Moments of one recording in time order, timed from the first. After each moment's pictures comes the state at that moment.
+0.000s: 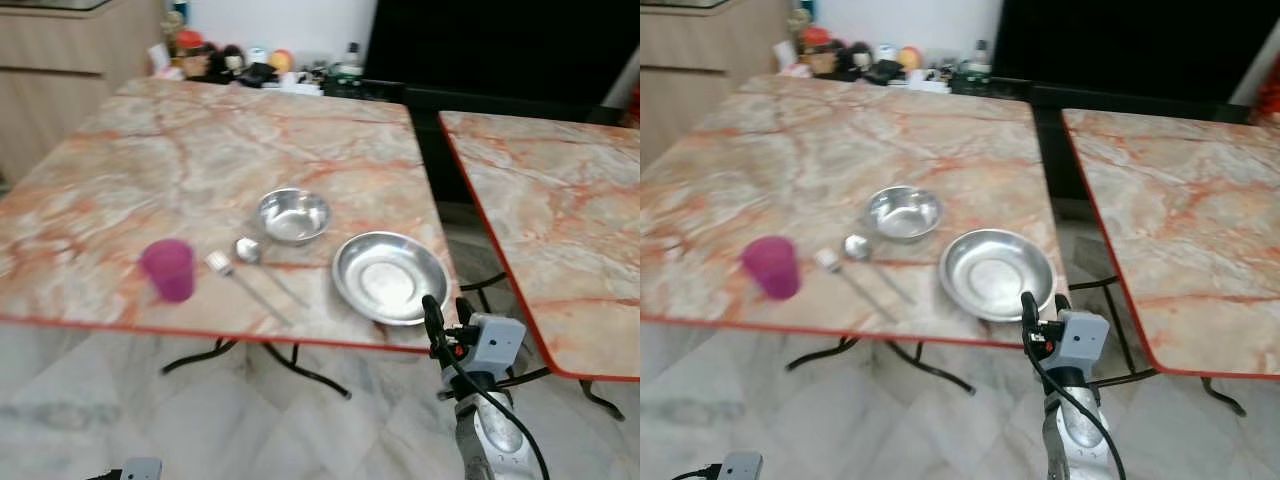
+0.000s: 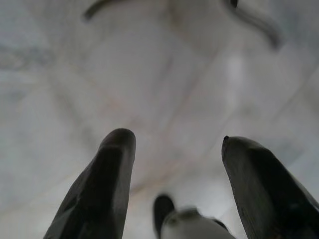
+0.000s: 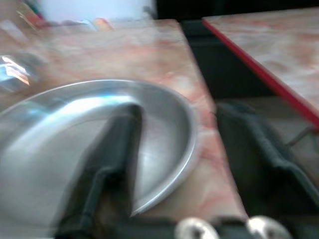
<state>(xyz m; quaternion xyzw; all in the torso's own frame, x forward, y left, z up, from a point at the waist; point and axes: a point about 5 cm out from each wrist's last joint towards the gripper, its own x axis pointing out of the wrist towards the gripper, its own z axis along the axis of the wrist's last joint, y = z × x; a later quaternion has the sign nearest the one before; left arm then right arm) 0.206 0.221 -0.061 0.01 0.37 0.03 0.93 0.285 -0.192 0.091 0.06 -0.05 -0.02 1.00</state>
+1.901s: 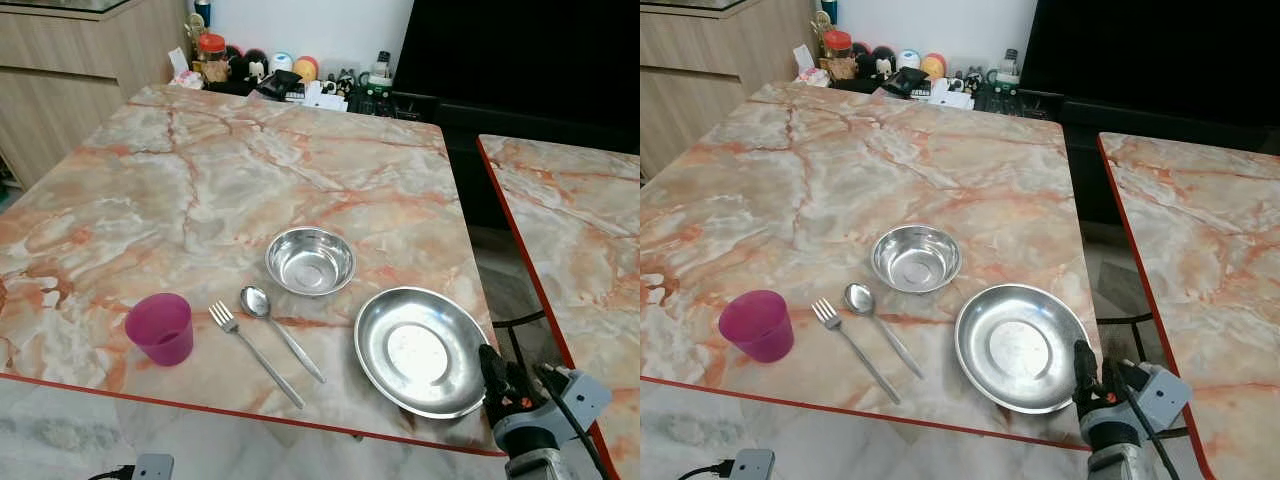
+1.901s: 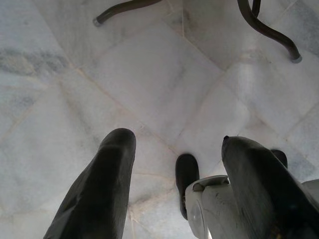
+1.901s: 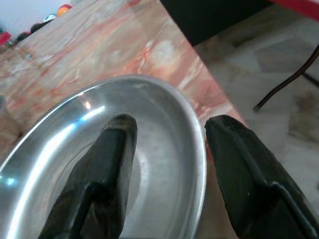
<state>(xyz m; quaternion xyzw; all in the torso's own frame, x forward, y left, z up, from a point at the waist) 0.186 0.235 -0.068 0.03 0.39 0.05 0.92 0.230 -0.195 0.085 0.30 0.07 -0.07 0.95</state>
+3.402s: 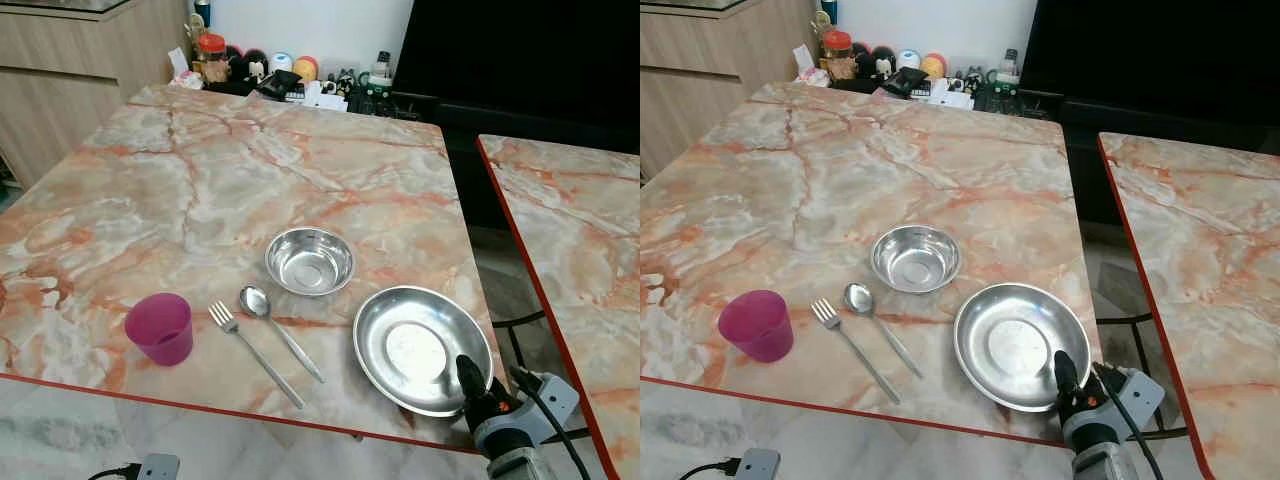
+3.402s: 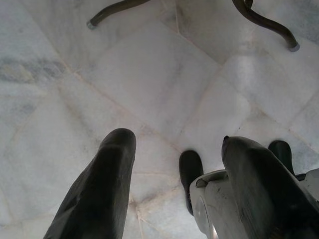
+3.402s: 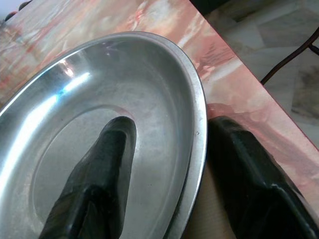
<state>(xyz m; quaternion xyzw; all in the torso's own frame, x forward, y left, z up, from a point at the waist) 0.187 0.232 -0.069 0.05 0.39 0.02 0.92 0.237 -0.189 0.065 0.31 0.11 -0.06 0.94</state>
